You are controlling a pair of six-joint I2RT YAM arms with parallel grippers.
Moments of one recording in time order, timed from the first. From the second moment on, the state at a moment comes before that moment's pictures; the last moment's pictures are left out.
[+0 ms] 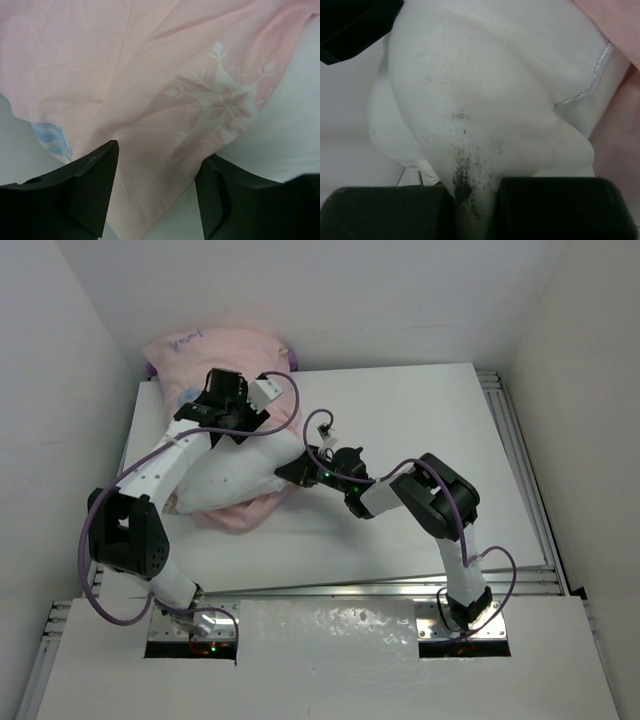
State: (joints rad) left arm -0.25 1.58 1.37 -0.55 -0.09 0.66; right arm 0.70 2.11 0.93 1.09 -0.32 0.90
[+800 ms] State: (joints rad) left arm -0.25 1.65 1.45 -0.62 -0.11 0.62; right arm 0.70 2.11 0.93 1.10 -0.37 0.90
